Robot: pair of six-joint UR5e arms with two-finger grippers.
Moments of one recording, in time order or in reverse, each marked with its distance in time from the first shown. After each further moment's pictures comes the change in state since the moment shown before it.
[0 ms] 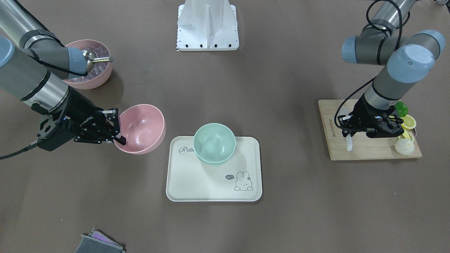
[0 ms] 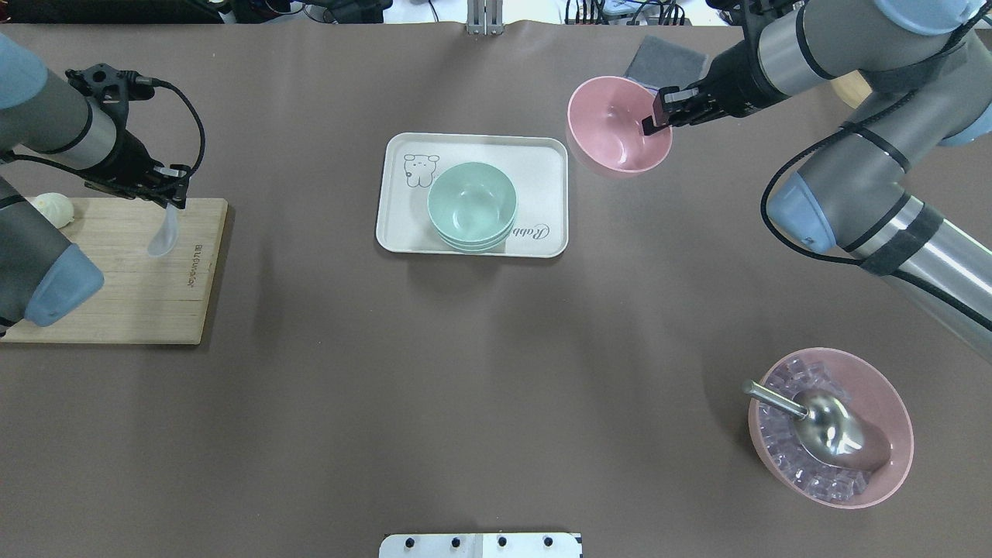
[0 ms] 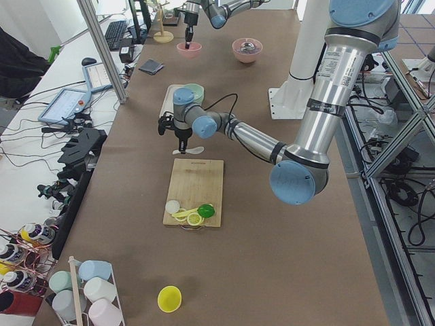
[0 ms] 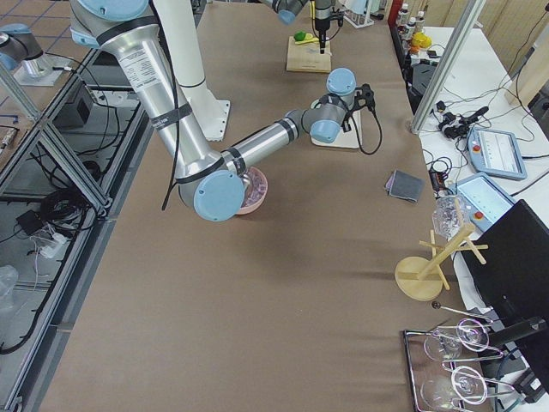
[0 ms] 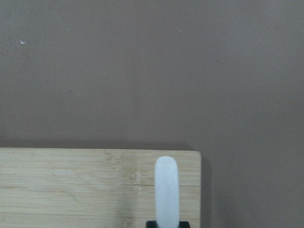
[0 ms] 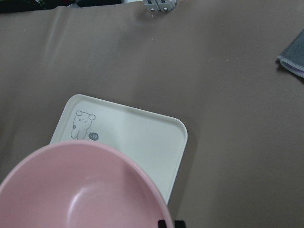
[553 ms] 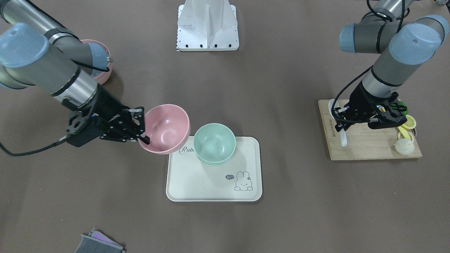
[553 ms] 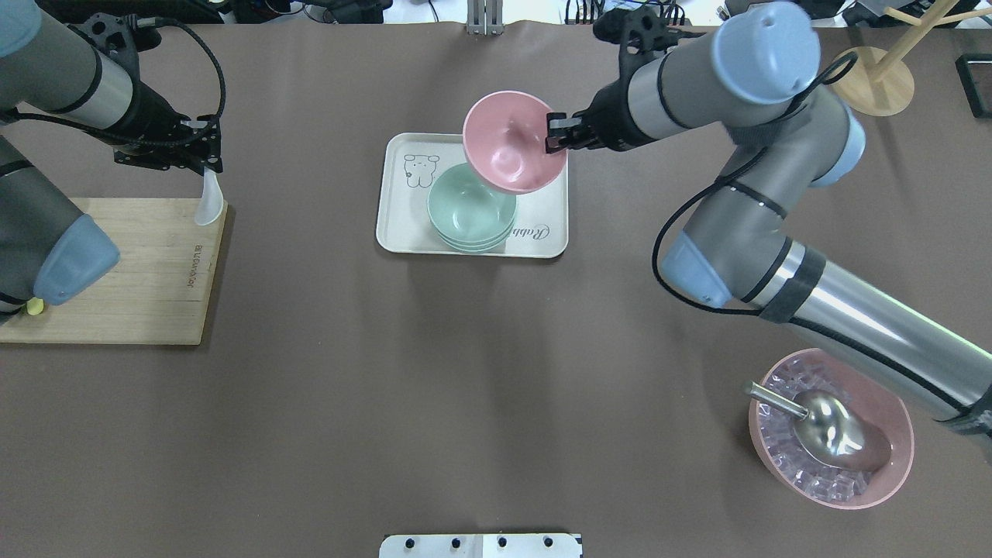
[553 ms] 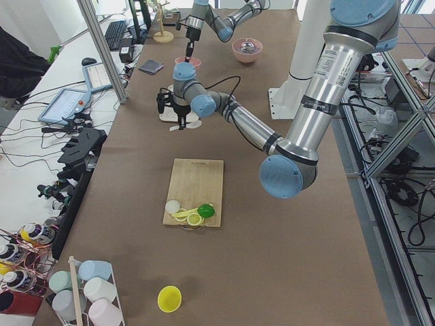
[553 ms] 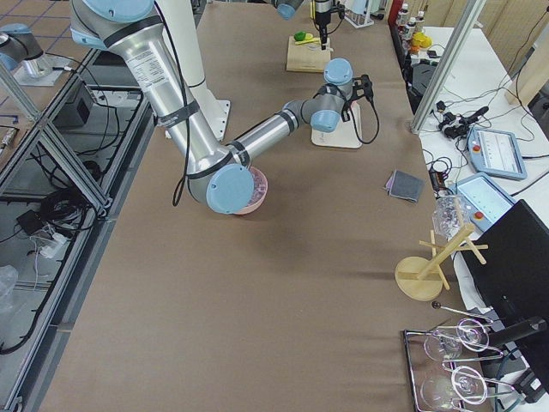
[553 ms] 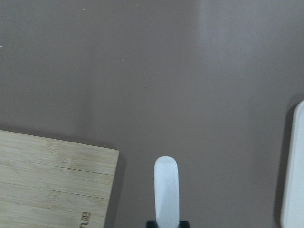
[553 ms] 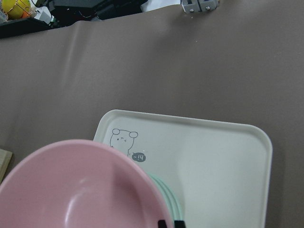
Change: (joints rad) left arm -0.009 -0.091 -0.053 -0.006 -0.021 -0.260; right arm -0.217 0.125 -0.042 -0.005 -0.307 0.170
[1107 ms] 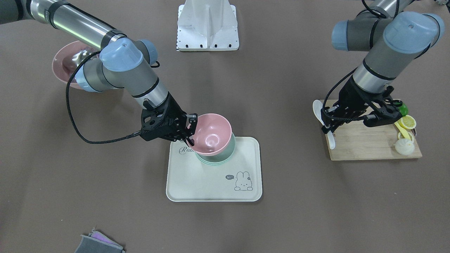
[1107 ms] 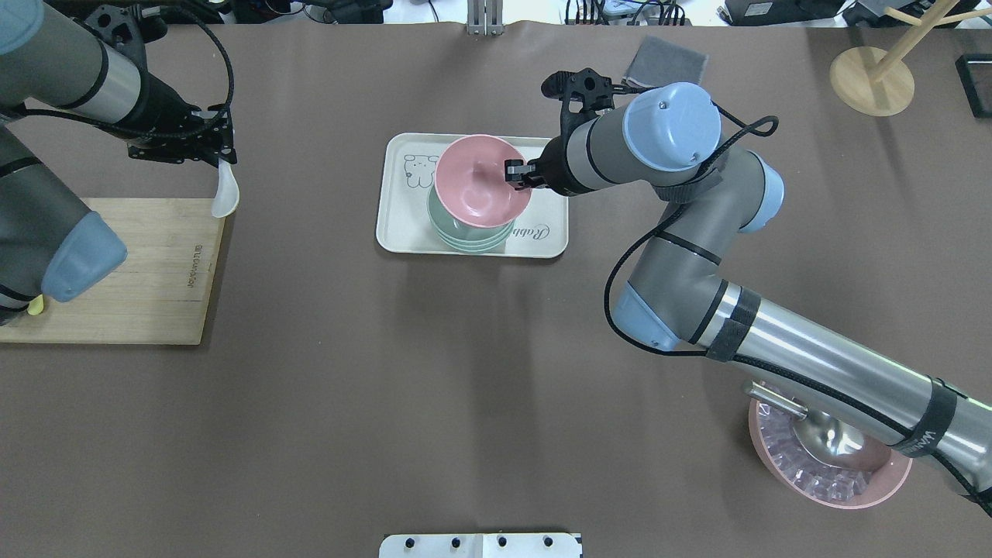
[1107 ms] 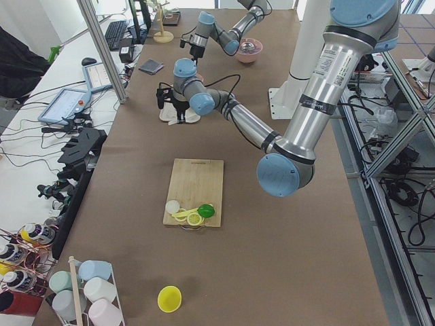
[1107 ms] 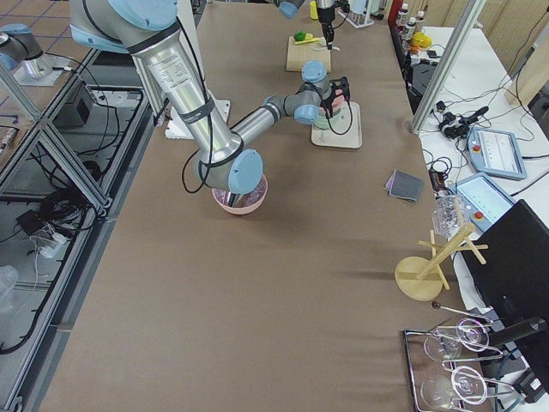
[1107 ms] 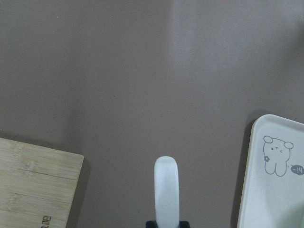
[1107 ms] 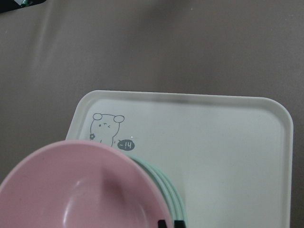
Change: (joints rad) left arm 0.004 -0.009 0.007 -0.044 0.000 -0.044; right arm -0.081 0.035 -0.097 0.005 -0.104 0.020
